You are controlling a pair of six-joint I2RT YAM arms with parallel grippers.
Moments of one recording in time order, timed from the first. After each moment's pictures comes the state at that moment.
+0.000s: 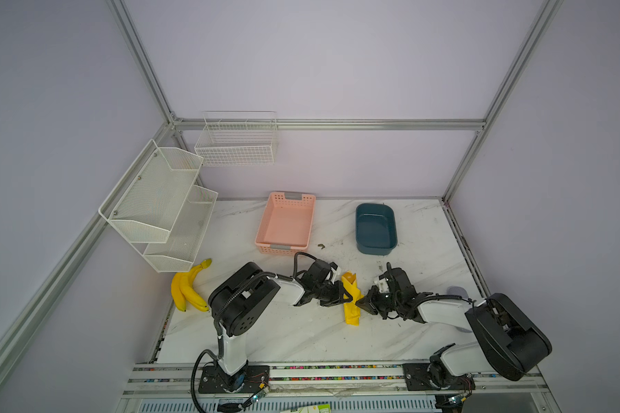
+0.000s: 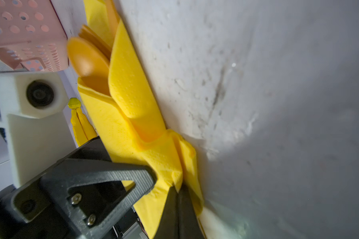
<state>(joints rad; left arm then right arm) -0.74 1.88 0.83 0.27 0.57 -0.92 0.50 1.41 0.40 0.14 -0.54 1.17</state>
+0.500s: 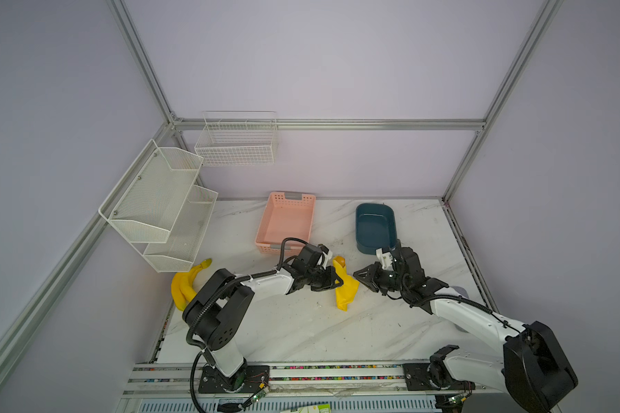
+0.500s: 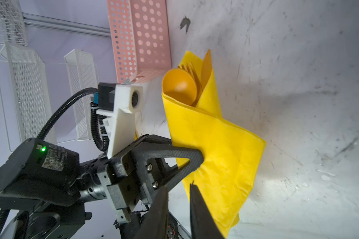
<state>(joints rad) -0.64 1.67 0.94 -0.02 0.50 -0.77 0.48 1.21 0.64 -0.02 -0.50 1.10</state>
